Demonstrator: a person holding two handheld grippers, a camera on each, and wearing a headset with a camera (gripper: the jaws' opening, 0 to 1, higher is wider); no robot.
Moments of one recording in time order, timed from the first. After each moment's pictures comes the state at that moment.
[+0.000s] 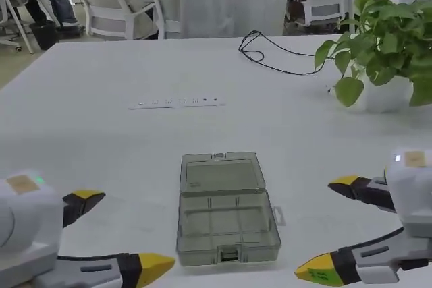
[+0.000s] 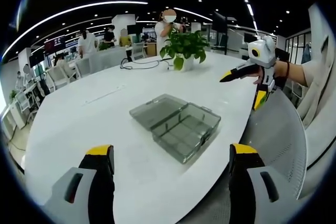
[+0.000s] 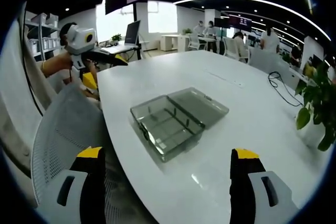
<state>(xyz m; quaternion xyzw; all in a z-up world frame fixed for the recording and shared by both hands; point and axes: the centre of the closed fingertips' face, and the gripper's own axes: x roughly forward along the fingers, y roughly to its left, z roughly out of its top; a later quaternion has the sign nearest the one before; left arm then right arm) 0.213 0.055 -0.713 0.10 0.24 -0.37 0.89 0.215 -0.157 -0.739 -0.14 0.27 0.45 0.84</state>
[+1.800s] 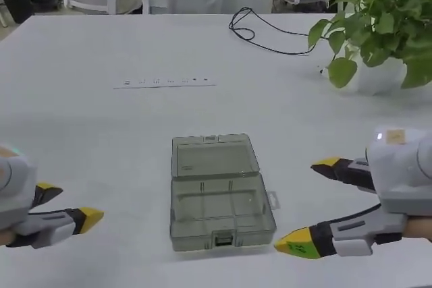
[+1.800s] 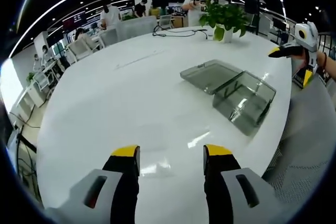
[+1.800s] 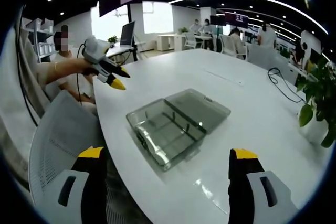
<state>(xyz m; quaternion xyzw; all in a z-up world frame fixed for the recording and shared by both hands) 0.280 0.156 -0.783 0.13 0.34 -0.25 0.90 0.231 -0.141 -0.742 -0.12 0.28 0.44 0.85</state>
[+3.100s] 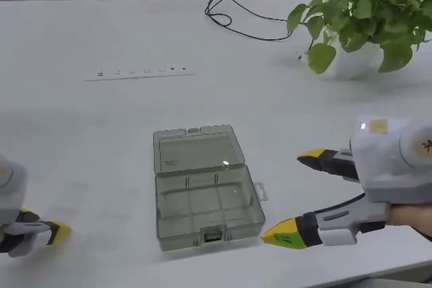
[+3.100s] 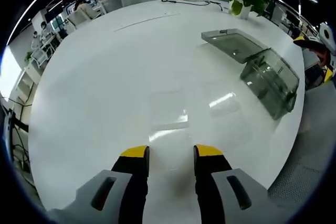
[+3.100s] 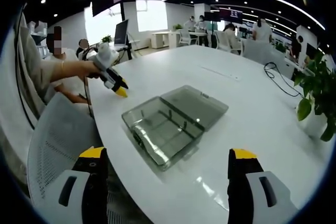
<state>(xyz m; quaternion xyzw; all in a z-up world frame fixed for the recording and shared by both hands) 0.290 0.184 -0.842 0.12 0.46 -0.21 0.85 0.234 -0.141 -0.747 -0.11 0.30 0.42 0.85</state>
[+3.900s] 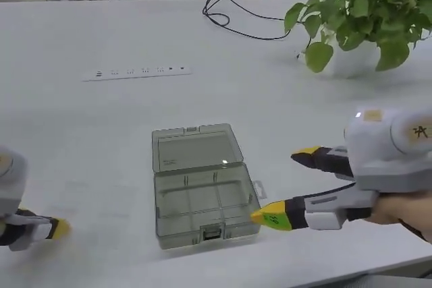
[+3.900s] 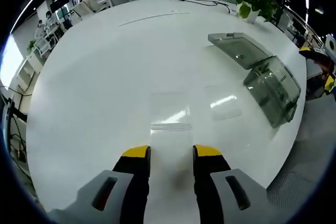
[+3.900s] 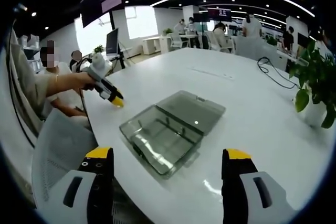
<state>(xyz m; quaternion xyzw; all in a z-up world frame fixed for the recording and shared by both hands) 0.288 0.183 -0.840 0.09 0.48 -0.19 0.85 0.242 -0.133 -0.740 -0.07 0.30 0.39 0.87</state>
